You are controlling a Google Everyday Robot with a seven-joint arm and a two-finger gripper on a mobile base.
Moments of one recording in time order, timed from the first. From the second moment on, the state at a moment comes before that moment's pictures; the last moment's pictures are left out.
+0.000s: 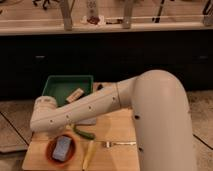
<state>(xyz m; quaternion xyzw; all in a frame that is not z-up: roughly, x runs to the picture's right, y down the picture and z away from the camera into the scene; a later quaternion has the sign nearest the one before) -0.237 0.227 0.723 -0.11 -0.26 -0.81 0.51</state>
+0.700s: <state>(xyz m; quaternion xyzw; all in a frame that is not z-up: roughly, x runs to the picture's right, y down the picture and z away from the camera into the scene) -0.237 0.225 0.722 -0.10 -0.26 -0.81 0.51</state>
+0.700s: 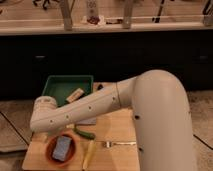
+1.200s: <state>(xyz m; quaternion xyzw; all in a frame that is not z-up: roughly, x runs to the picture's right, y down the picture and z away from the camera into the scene) -0.238 0.222 0.722 -0.10 -0.26 -0.81 0.51</state>
